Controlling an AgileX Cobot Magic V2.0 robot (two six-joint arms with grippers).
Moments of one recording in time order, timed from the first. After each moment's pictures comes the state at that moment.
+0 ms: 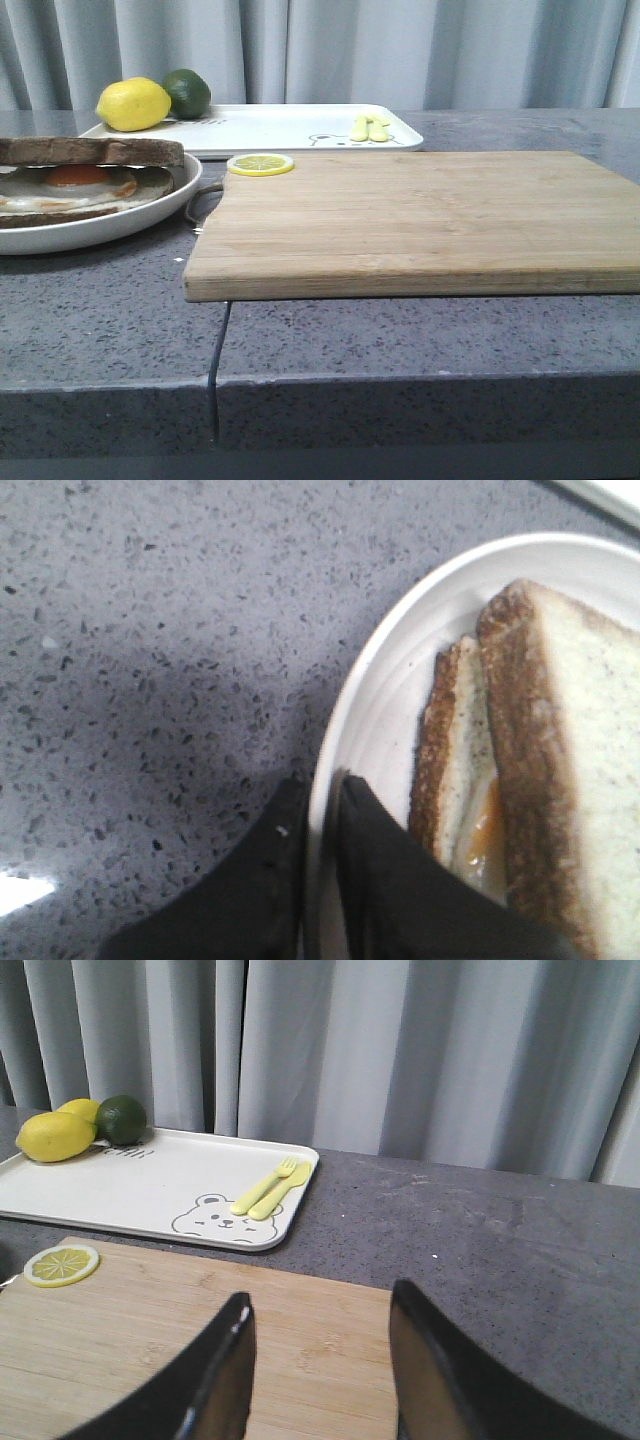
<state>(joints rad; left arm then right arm) -0.03 1.39 -0.78 -0.37 0.40 -0.22 0.20 0.42 -0.48 0.23 0.19 -0.23</state>
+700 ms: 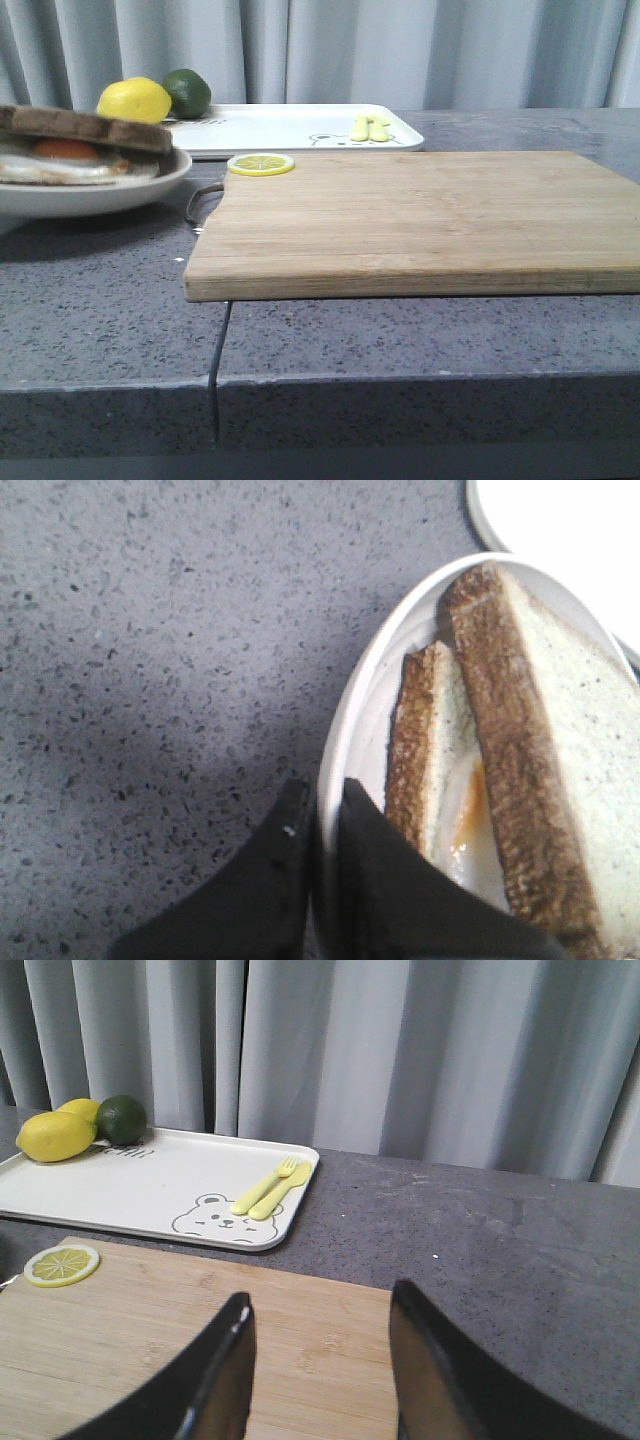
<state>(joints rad) 0.04 1.27 -0.78 -0.51 0.46 -0.22 0.20 0.42 -0.48 0.23 0.19 -0.23</state>
